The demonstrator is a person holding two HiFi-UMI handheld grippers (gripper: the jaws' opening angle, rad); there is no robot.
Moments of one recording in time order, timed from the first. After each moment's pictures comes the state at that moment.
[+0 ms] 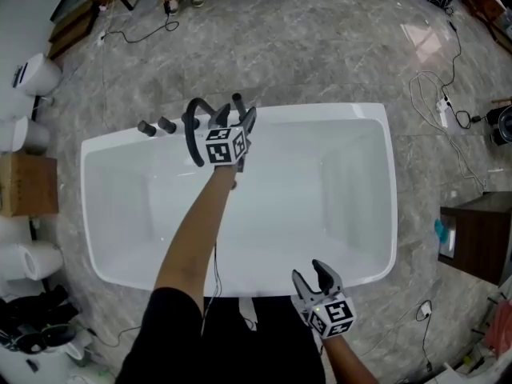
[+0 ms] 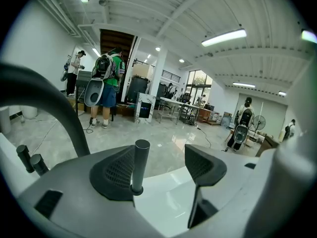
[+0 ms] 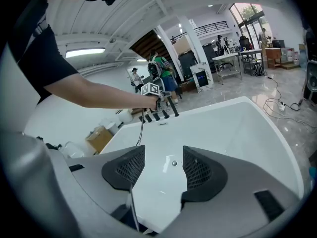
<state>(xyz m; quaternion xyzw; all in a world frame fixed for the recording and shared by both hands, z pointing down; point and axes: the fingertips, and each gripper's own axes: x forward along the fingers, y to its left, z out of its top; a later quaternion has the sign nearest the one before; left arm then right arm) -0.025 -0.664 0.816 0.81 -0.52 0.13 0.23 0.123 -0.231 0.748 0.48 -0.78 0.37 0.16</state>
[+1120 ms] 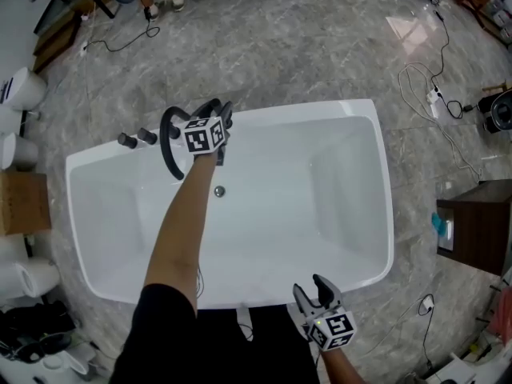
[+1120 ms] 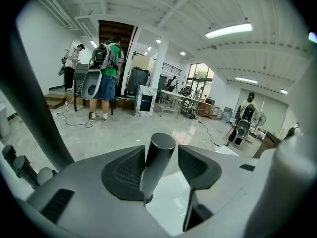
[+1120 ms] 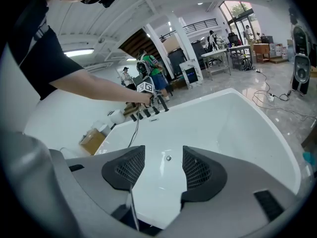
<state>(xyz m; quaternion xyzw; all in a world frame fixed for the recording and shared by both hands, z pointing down) -0.030 -0.712 0.868 0.80 -0.51 0.17 0.25 0.150 -0.205 0.780 0.51 -0.74 0.40 0.17</state>
